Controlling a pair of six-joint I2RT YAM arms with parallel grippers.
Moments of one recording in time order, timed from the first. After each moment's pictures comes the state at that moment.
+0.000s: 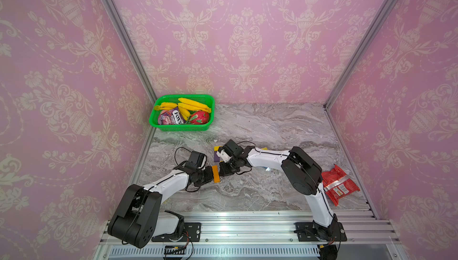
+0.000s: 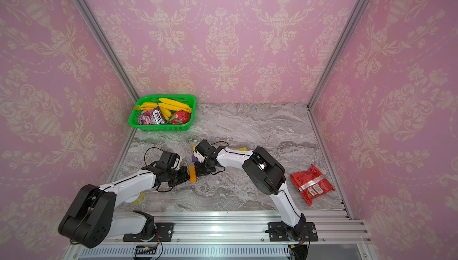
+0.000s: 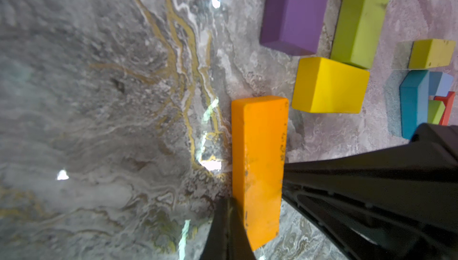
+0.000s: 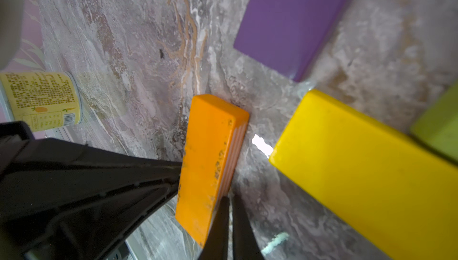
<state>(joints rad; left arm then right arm) -0.31 1.32 0.50 -0.30 0.29 -0.67 0.93 2.15 1.48 -0.39 -0.43 0.53</state>
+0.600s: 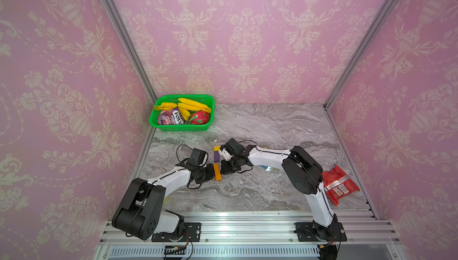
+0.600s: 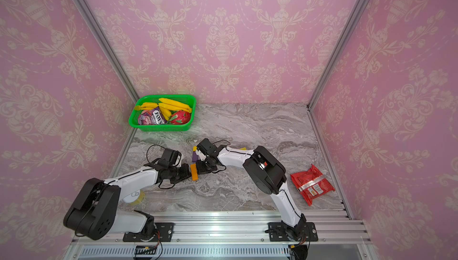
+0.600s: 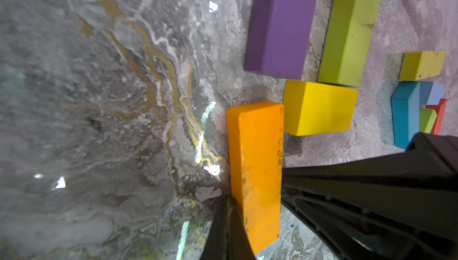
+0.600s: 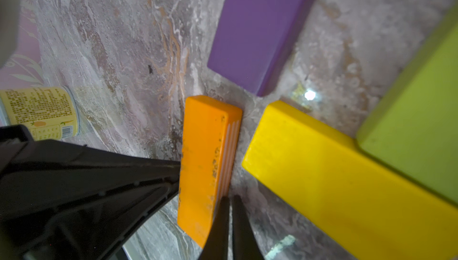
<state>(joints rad) -0.31 1.39 0.55 -0.26 0.30 -0.67 0.91 2.15 1.47 -0.39 -0.41 0.55</state>
